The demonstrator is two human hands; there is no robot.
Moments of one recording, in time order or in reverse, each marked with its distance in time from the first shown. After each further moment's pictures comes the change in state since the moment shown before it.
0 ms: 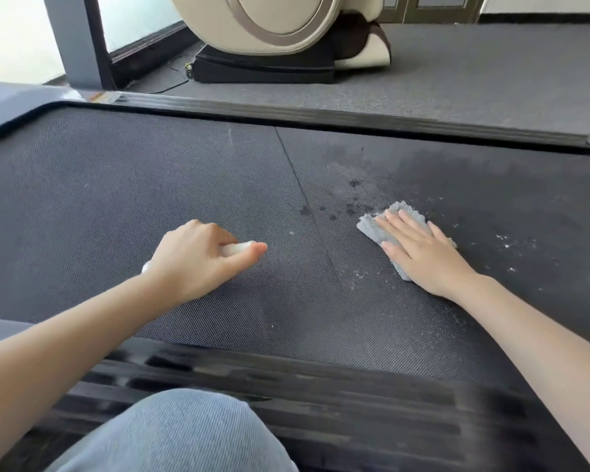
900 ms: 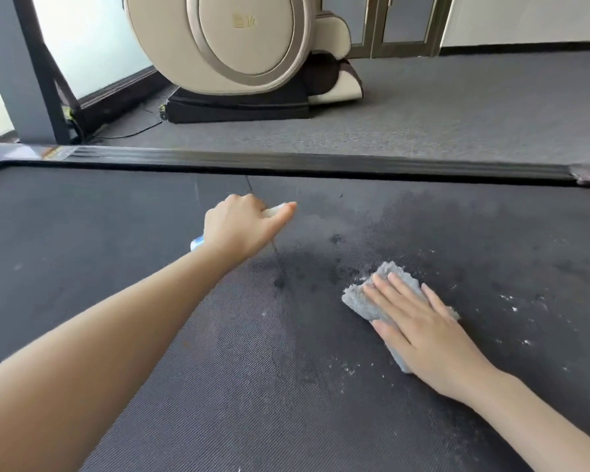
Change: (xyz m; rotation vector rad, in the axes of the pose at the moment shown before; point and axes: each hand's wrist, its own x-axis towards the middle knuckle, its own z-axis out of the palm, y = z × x) left_hand 0.193 0.049 0.035 -0.030 0.178 -0.079; right_hand 0.001 0.000 0.000 -0.022 0.039 0.000
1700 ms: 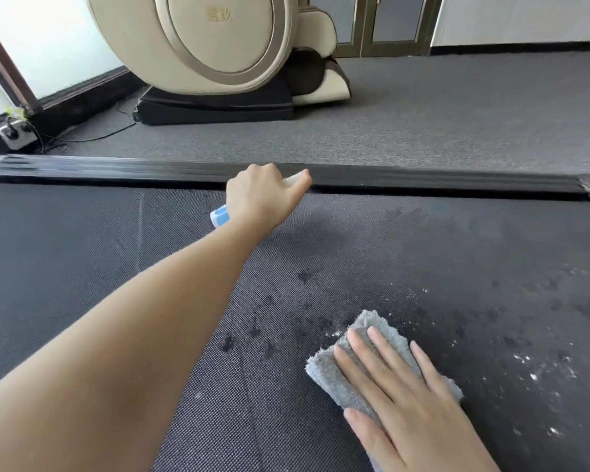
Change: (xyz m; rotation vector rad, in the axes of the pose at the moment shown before) left_hand 0.121 0.068 0.074 -0.006 0.104 0.004; right_hand 0.014 0.018 0.027 -0.105 0.302 -0.147
